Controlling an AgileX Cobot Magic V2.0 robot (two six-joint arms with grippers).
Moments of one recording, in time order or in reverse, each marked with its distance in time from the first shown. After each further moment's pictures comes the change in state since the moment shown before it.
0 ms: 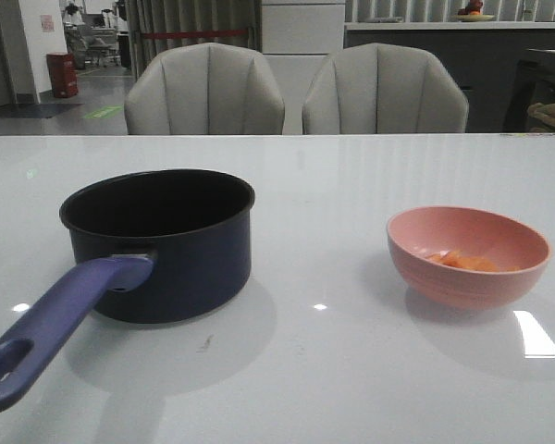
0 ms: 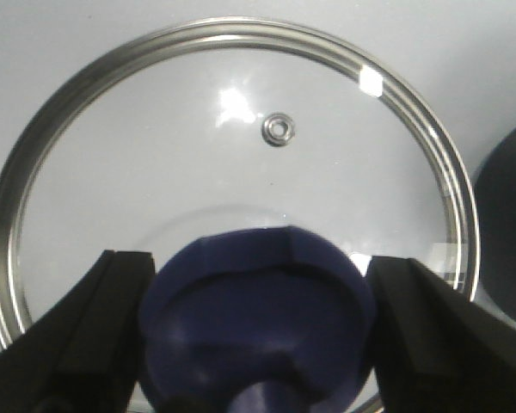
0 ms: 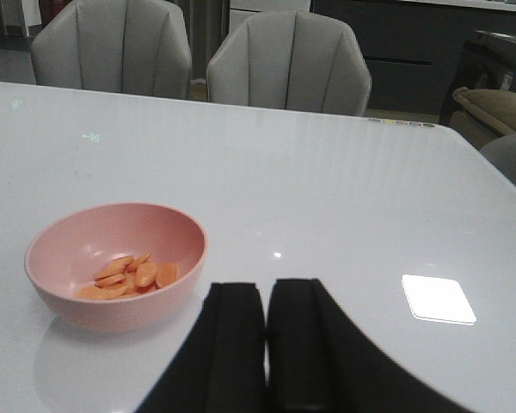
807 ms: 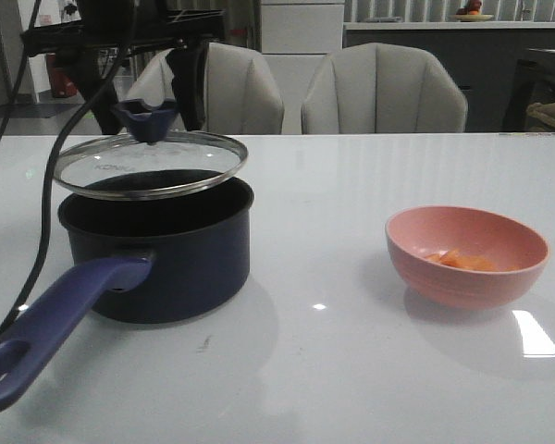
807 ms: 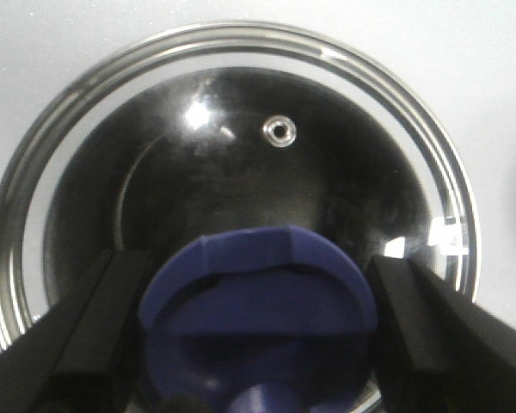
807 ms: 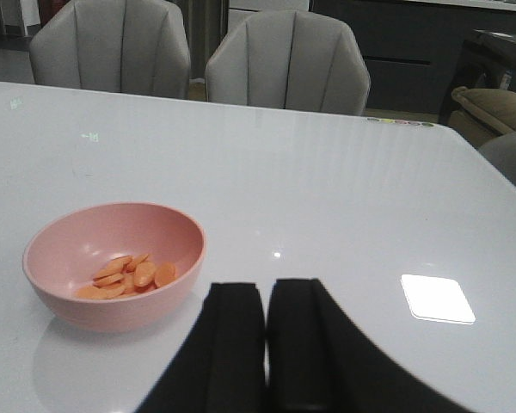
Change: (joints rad) left arm -0.507 0.282 -0.407 0.023 0.081 -0.258; right arm 0.000 0.000 0.000 0.000 0.000 0.000
